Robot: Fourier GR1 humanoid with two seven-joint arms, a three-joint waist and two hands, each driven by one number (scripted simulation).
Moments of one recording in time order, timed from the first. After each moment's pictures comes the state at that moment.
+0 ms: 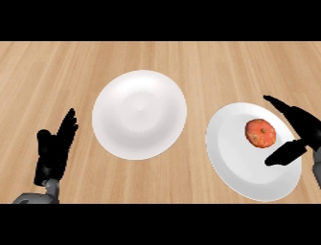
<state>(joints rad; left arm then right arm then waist) -0.03 0.20 -0.11 -1.44 0.02 0.23 0.19 -0.24 -0.48 0.08 -1.41 0.47 0.34 0.32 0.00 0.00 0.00</state>
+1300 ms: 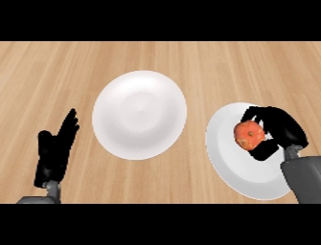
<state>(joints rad) -0.01 0.13 -0.06 -1.50 -0.07 0.17 0.23 -0.28 -0.32 0.09 -1.30 0.78 0.22 0.15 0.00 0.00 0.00</state>
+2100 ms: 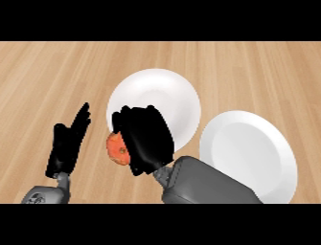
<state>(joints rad) -0.07 0.12 -0.09 -1.46 -0.08 0.14 0.24 -0.72 -0.01 0.80 -1.41 0.82 -0.10 0.66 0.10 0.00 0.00</state>
